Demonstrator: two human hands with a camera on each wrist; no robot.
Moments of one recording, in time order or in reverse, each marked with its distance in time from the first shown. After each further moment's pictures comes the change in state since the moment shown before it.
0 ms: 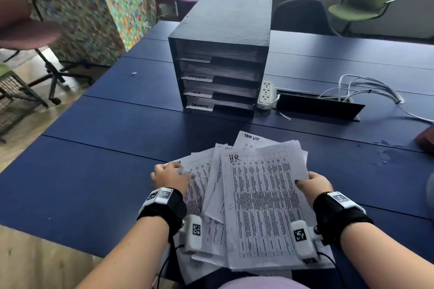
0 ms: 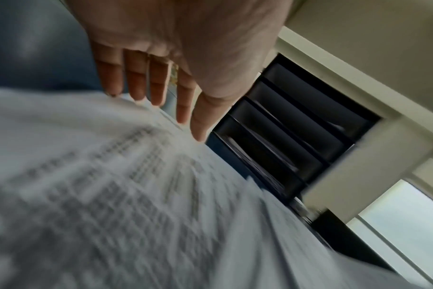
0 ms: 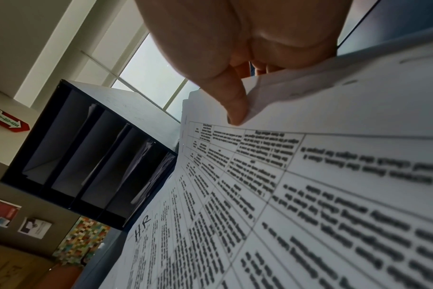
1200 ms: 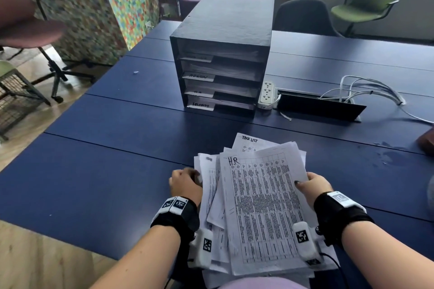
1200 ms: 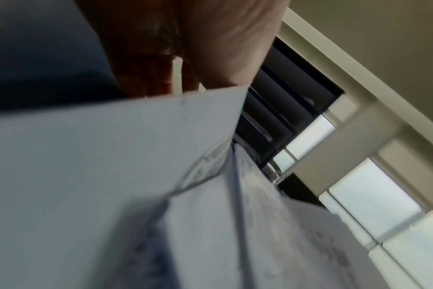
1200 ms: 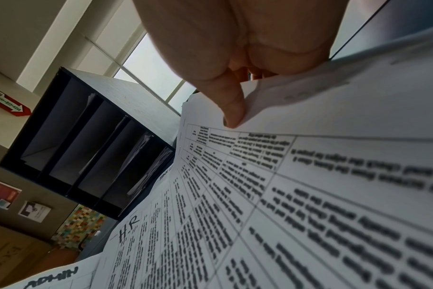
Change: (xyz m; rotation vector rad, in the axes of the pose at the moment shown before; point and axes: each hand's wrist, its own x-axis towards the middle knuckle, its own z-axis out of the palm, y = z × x) left_hand -0.031 0.010 0.024 -0.105 -0.029 0.111; right_hand 0.009 0.006 0.000 -0.112 -0.040 -0.051
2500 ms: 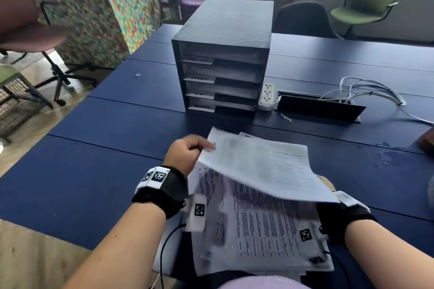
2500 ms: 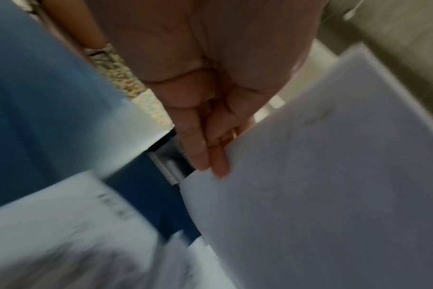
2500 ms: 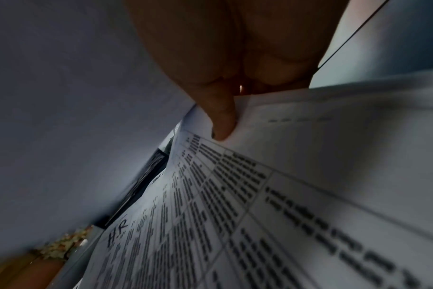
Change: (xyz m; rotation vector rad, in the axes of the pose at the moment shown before) left_hand 0.017 0.053 -0.068 -0.482 -0.127 0.434; right_hand 0.001 0.003 -0.007 0.012 -0.108 0.006
